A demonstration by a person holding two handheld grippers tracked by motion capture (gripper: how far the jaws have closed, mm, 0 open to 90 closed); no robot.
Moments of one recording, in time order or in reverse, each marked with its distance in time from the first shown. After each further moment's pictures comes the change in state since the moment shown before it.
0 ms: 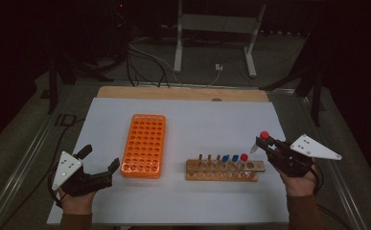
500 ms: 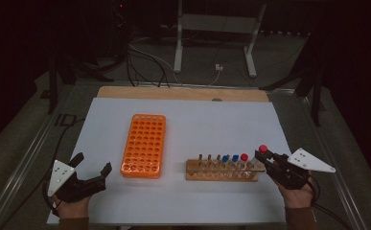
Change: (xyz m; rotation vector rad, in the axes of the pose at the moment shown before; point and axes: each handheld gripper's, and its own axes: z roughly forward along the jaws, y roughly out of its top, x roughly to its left) left arm 0.018 -0.033 -0.013 0.018 0.096 -0.056; right arm 0.004 -0.040 -0.010 0.048 -0.005 0.047
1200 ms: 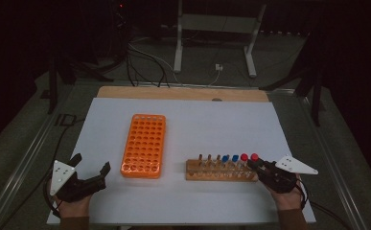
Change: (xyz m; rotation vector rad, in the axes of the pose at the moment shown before) left arm 0.004 -0.006 0.003 0.022 0.061 0.003; right arm -0.004 -0.047 0.024 0.081 0.034 0.043
